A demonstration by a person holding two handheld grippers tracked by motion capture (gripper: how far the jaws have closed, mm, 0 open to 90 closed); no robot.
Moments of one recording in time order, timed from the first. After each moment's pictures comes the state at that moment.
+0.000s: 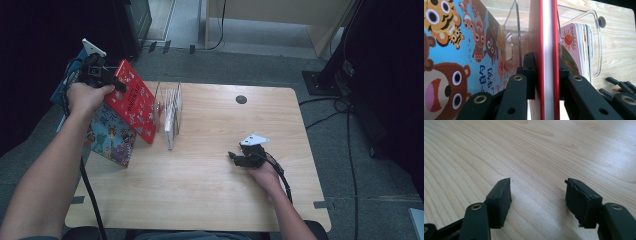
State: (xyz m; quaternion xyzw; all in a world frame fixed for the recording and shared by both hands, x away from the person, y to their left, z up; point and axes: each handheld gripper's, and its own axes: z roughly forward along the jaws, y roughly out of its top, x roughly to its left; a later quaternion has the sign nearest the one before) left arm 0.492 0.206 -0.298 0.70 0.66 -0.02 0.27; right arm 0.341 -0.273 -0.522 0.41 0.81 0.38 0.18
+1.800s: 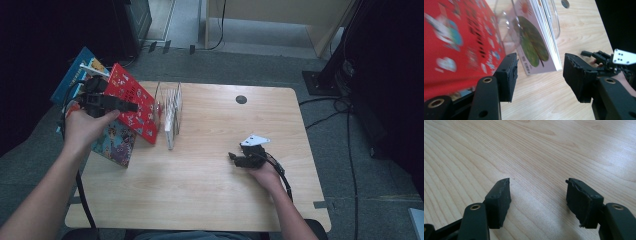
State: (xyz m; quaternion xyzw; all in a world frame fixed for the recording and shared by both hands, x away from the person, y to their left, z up) left arm 0.398 0.179 -0.305 0.74 0.57 -0.04 0.35; right arm 0.339 -0.275 -0.522 0.41 0.81 0.38 0.17
